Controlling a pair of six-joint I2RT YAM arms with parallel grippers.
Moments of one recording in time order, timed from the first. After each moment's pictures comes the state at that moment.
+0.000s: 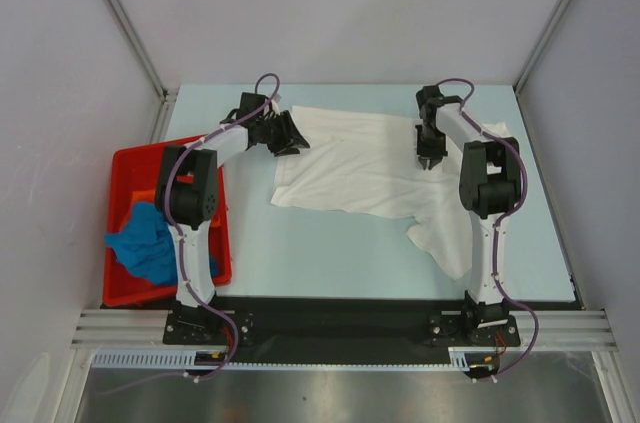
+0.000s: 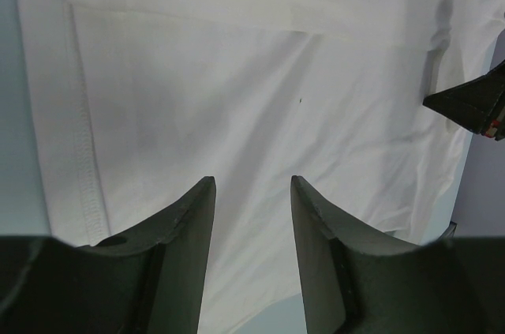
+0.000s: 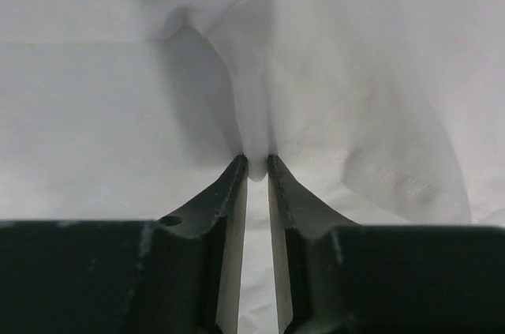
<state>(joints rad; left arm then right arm) -0.21 2.13 1.53 -0.24 0.53 -0.56 0.15 2.27 1.86 -0.92 0.15 0.23</state>
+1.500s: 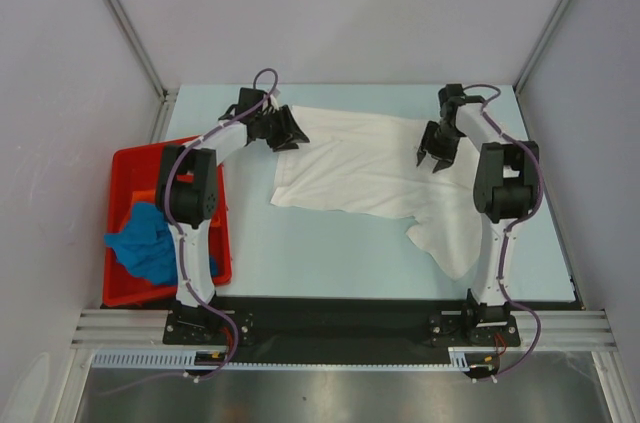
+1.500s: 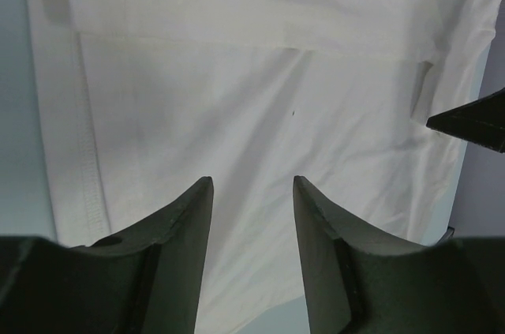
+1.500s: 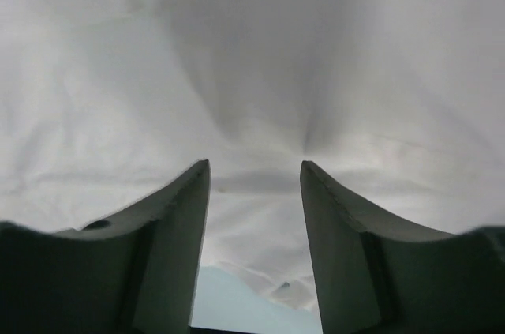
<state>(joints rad) -0.20 2.14 1.56 -0.25 0.53 -0.56 0.08 2.20 1.82 -0.95 -0.09 0.40</state>
